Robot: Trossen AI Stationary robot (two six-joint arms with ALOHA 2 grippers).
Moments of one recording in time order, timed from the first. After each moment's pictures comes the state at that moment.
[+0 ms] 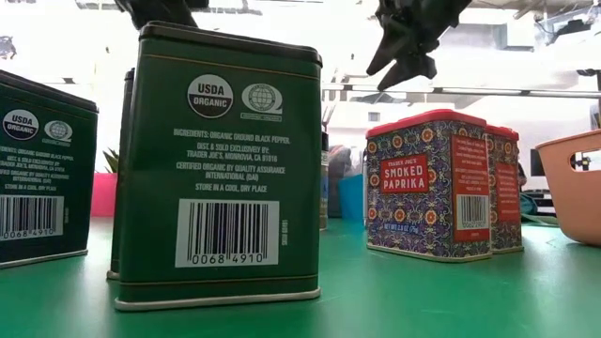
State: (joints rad) left arm 0.05 1.03 0.98 -0.63 0.11 -0.29; right arm -0.19 1.29 1.16 -0.62 0.11 0.34
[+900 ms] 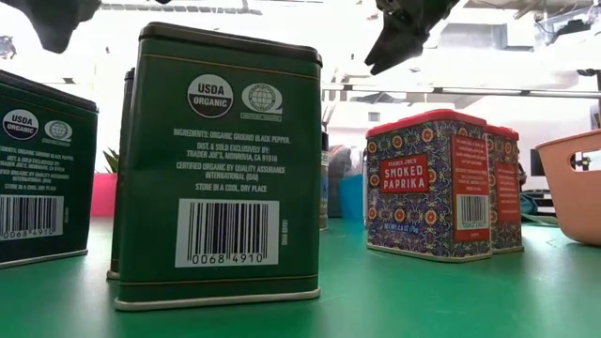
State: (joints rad) left arm -0.50 1.60 1.38 -0.90 0.07 -1.47; right arm -0.28 1.29 1.25 -0.63 0.12 -0.02
